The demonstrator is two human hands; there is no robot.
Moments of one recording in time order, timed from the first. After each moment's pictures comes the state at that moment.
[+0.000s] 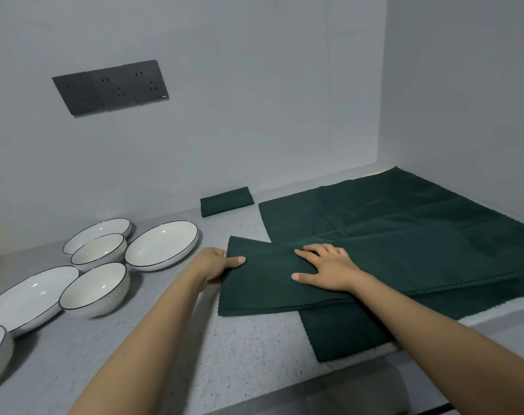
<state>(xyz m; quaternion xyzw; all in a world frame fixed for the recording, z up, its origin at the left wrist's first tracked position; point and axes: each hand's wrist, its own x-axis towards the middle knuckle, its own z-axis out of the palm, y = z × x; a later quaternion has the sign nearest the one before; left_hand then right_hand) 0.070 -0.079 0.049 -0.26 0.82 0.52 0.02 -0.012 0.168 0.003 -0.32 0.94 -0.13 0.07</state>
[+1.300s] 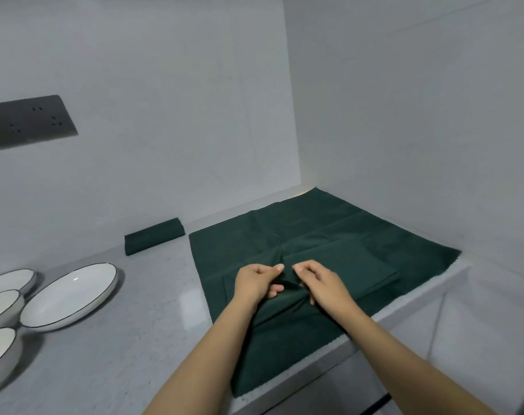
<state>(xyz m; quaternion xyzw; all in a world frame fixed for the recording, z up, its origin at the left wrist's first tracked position) 0.006 0.134 0.029 -0.15 0.75 0.65 -0.01 0.010 0.284 0.005 -0.11 0.80 -0.59 -0.03</state>
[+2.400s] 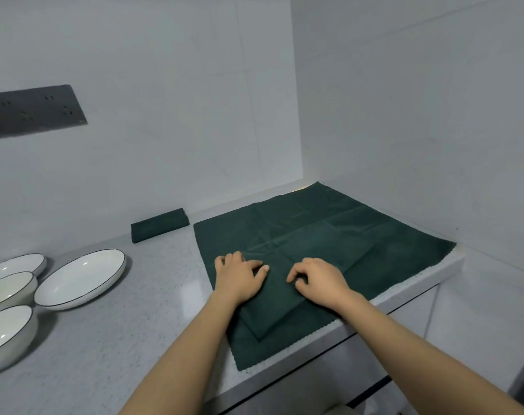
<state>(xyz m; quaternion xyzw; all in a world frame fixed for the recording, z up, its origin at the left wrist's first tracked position) 0.016 0.094 0.020 -0.01 1.00 0.03 -0.06 0.012 0.285 0.009 -0.22 0.94 -0.25 -0.04</state>
